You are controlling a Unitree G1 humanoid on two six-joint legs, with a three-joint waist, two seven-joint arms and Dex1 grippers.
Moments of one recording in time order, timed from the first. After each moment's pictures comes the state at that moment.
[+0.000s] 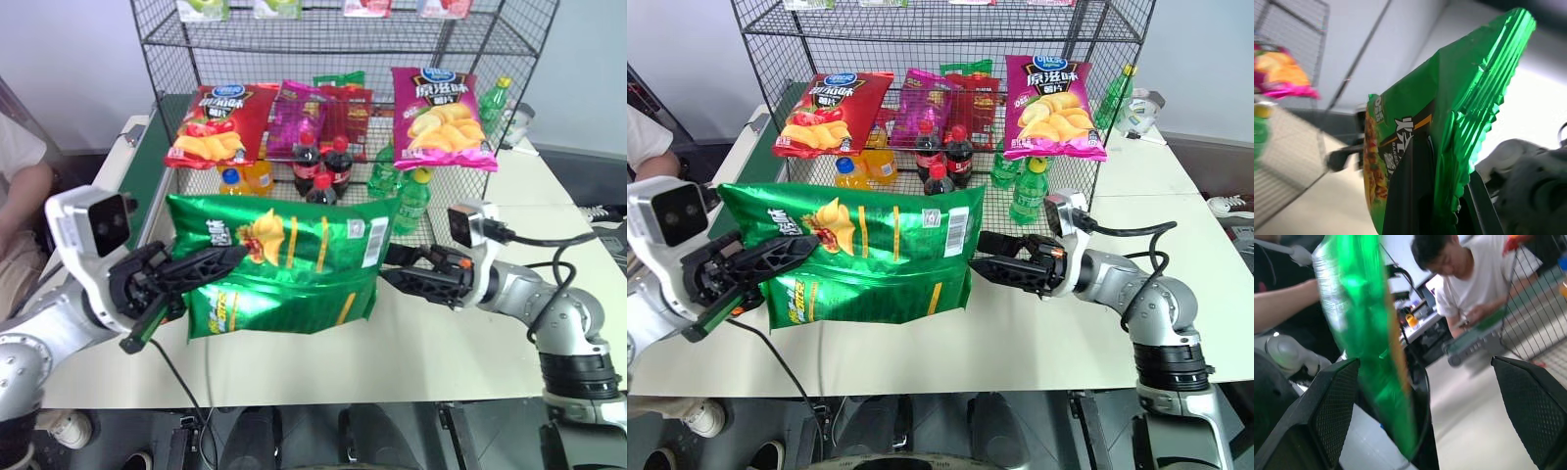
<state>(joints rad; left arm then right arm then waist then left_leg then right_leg) -0.10 0.84 0.29 -0.48 -1.71 0.72 -0.83 -0.36 -0.57 -0.14 -0.16 1.11 0.94 1.11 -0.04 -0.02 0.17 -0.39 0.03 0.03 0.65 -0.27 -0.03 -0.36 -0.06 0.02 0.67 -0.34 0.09</state>
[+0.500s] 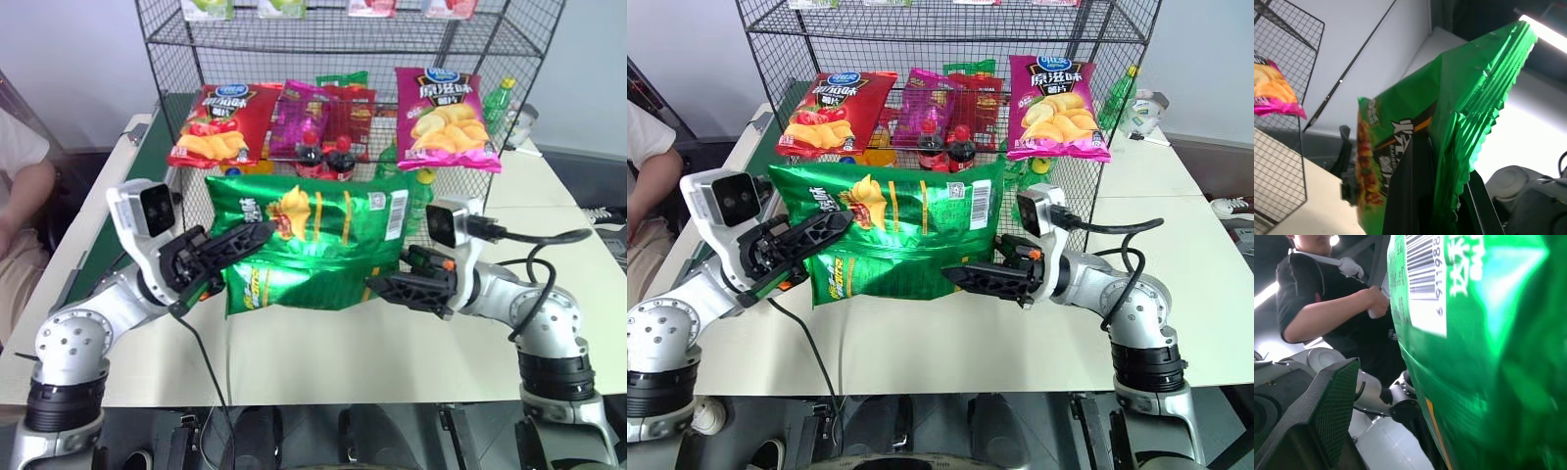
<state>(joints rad) -0.24 0.61 0.18 -0.37 -1.55 0.76 -0.81 -0.38 -0.50 -0.09 -0.28 1.25 1.03 1.01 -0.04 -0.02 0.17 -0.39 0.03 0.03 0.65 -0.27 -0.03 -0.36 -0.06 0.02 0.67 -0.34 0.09</state>
